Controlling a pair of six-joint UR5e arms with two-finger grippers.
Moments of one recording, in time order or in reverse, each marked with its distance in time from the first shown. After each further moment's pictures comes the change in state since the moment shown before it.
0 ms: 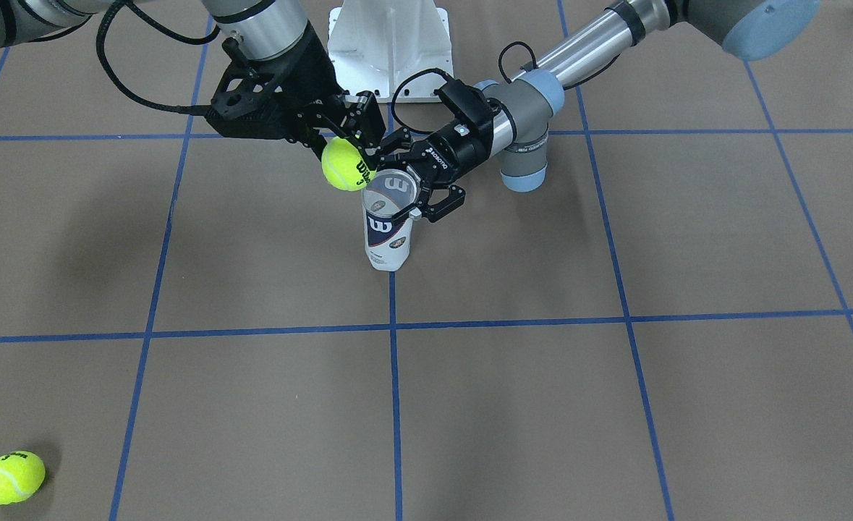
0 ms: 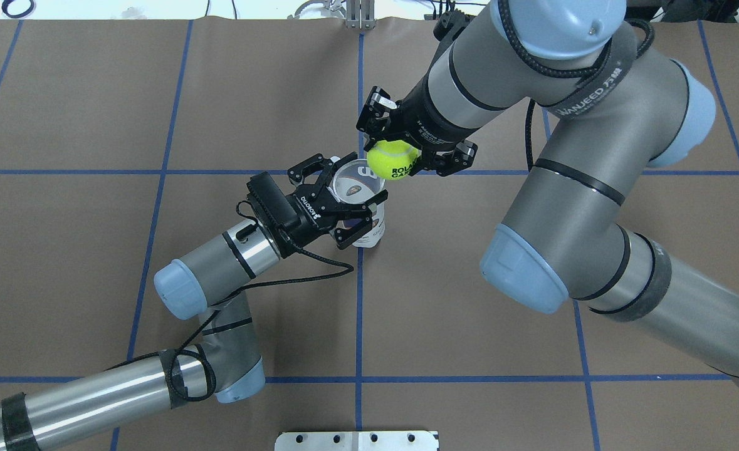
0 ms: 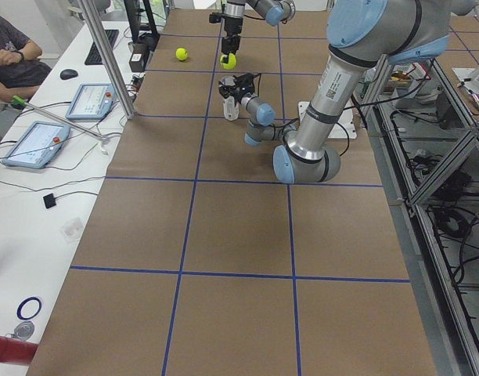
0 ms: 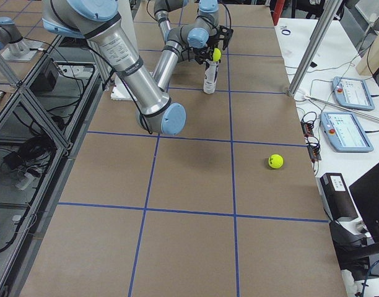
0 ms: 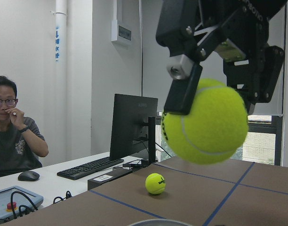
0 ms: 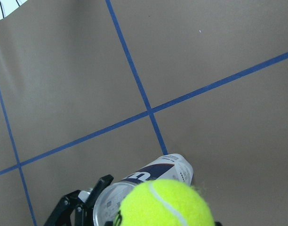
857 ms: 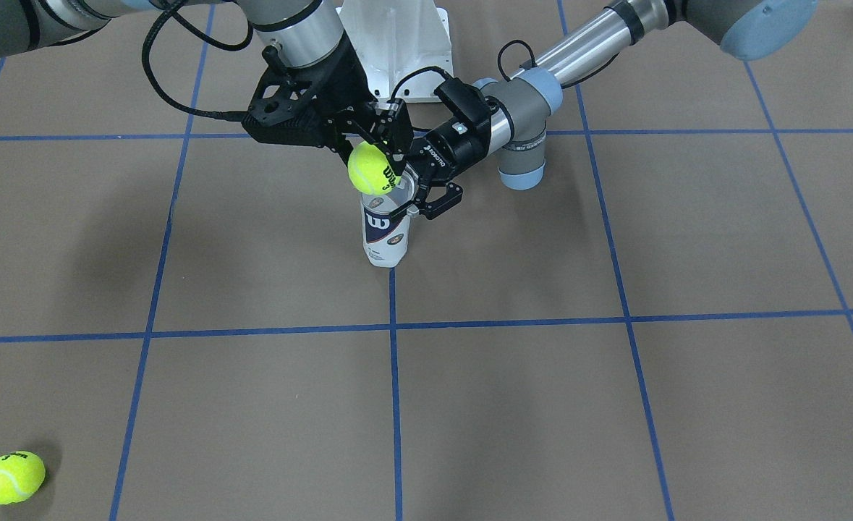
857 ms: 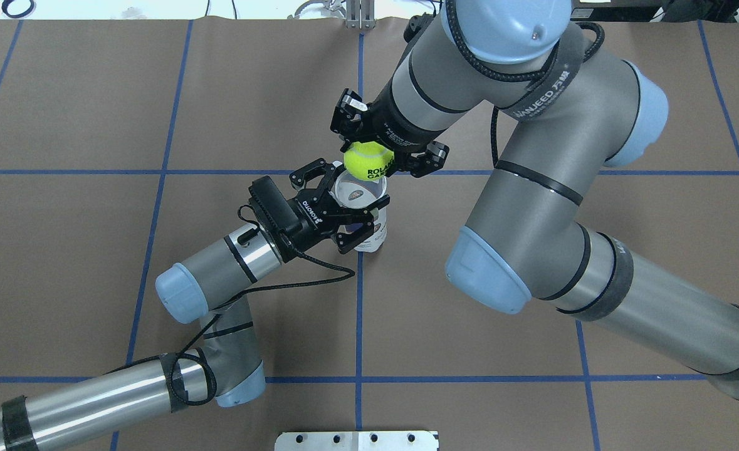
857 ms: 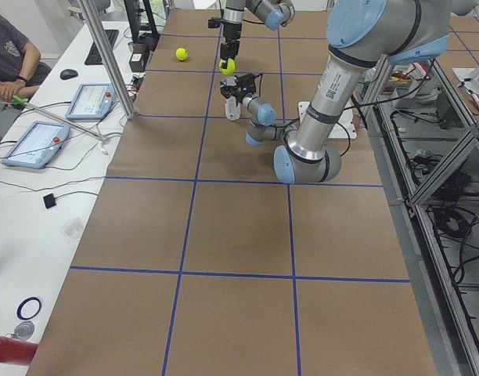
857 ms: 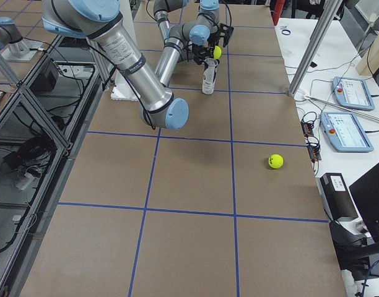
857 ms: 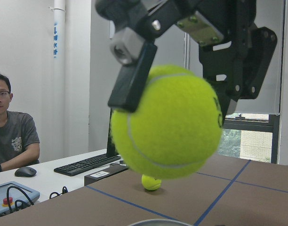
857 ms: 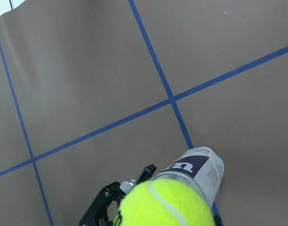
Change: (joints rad) left arm 0.008 0.001 -0.001 -0.001 0.000 -0.004; right arm -0.034 0.055 -0.059 0.000 -0.034 0.017
